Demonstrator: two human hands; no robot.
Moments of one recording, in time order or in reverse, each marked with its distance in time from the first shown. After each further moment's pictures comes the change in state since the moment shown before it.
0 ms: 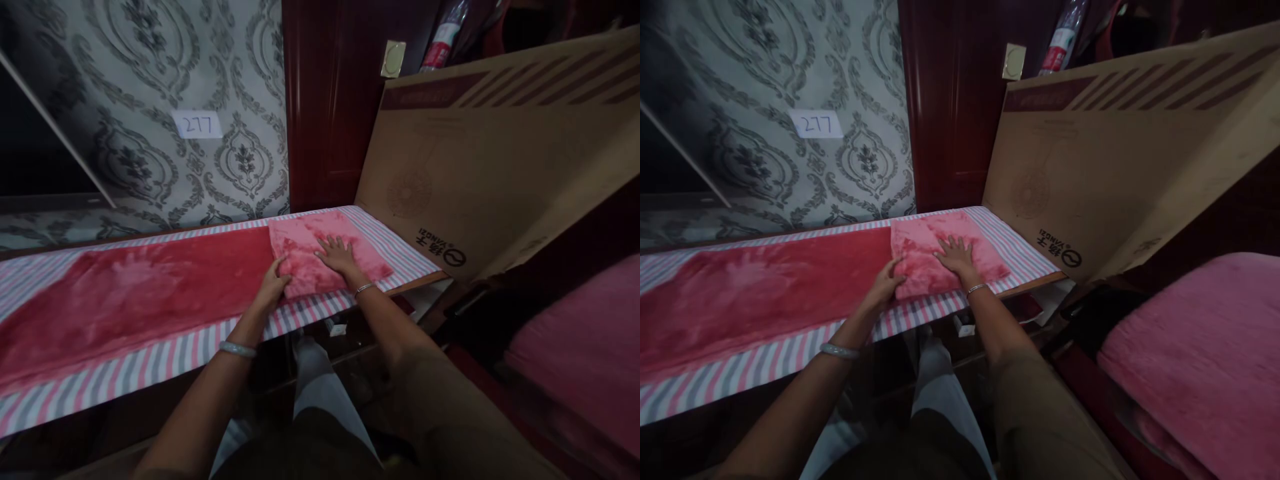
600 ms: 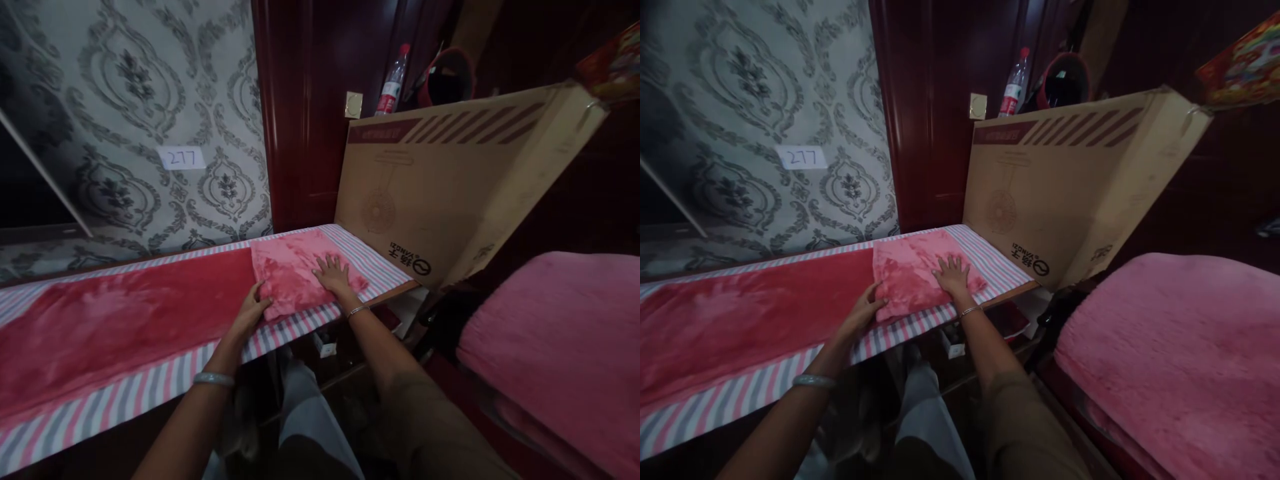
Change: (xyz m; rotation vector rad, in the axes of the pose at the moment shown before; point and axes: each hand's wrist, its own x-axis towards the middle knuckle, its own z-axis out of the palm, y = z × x) left_hand 0.003 -0.004 -0.013 -0.008 -0.001 -0.023; right_hand -0.027 0.022 -0.010 -0.019 0.054 0.158
